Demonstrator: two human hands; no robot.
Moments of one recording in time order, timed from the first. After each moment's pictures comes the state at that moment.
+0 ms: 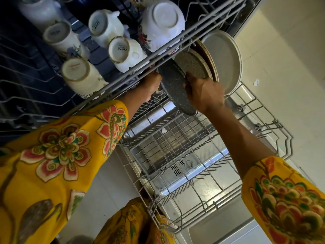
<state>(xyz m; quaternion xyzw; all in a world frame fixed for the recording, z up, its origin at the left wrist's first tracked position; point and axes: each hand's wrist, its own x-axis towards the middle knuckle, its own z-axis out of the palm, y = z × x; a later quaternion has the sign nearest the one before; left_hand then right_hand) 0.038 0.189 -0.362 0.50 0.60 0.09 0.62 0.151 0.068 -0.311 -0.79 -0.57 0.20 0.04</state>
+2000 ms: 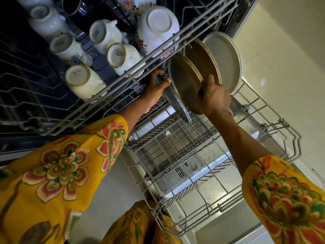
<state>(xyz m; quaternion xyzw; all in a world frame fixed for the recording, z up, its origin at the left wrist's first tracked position) 0.030 0.161 -0.345 0.57 0.54 0.07 0.61 0.162 0.050 -0.332 -0.86 -0.43 0.22 0.16</state>
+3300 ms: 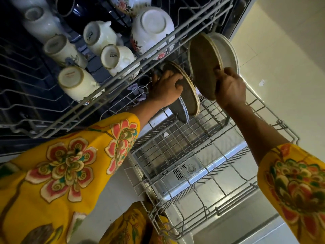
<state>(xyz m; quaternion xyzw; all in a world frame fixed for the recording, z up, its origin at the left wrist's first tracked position) 0.069 0.153 -0.348 0.83 0.47 -0.10 0.28 0.219 0.041 -0.343 -0.85 -0.48 0.18 0.13</state>
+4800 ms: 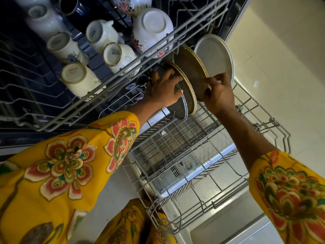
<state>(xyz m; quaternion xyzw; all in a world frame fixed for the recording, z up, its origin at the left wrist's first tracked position) 0.059 0.143 -0.334 0.88 0.41 -0.13 0.21 0.195 0.031 -0.343 -0.85 -0.46 0.19 0.16</state>
